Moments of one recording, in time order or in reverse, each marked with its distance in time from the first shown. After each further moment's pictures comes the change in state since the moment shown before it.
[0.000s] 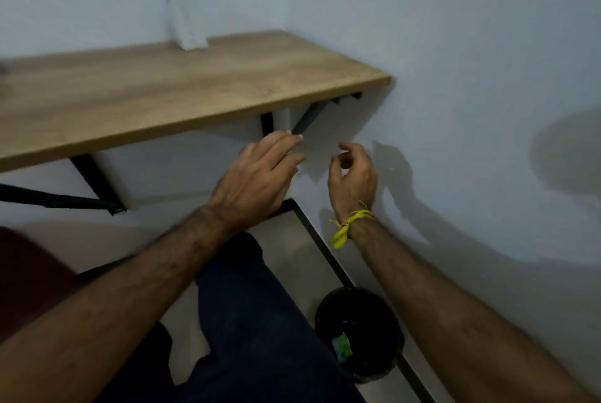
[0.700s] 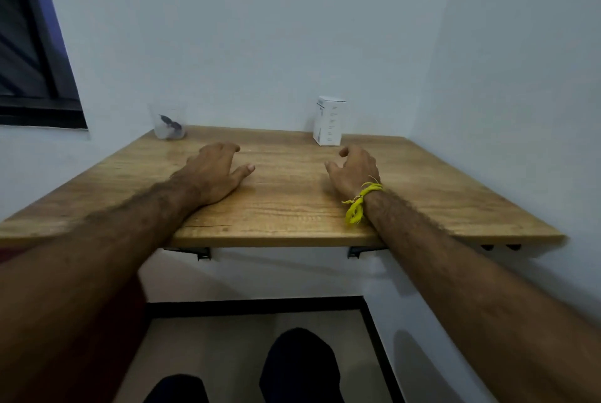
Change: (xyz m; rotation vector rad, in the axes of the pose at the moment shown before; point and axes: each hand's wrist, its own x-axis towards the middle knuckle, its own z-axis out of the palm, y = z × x) left_hand -0.053 -0.270 -0.114 0.025 -0.306 -0.995; right_hand 0.111 -0.193 0.203 -0.187 -0.562 -0.157
